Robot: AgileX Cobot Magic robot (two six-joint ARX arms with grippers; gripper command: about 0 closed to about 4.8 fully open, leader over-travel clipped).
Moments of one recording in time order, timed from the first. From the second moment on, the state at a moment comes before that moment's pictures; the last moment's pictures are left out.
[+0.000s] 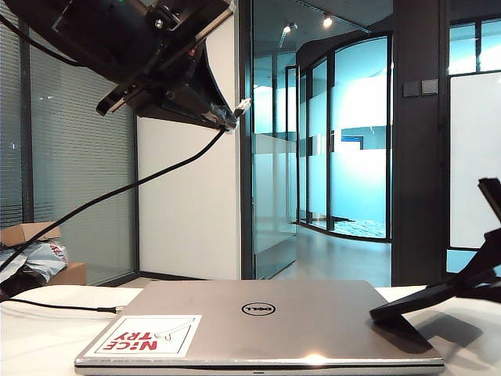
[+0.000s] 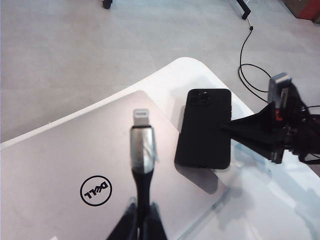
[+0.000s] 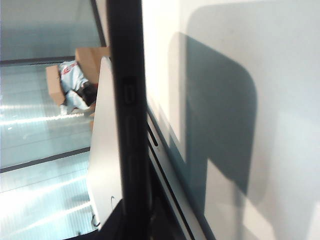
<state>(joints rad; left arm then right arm) -0.69 1.29 0.78 0.06 0.13 -0.19 -0.02 1.77 0.29 0.93 -0.47 1.20</state>
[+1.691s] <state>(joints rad) -0.69 1.29 0.78 0.06 0.13 -0.19 0.18 1.46 0.81 -0.81 -0.02 0.13</state>
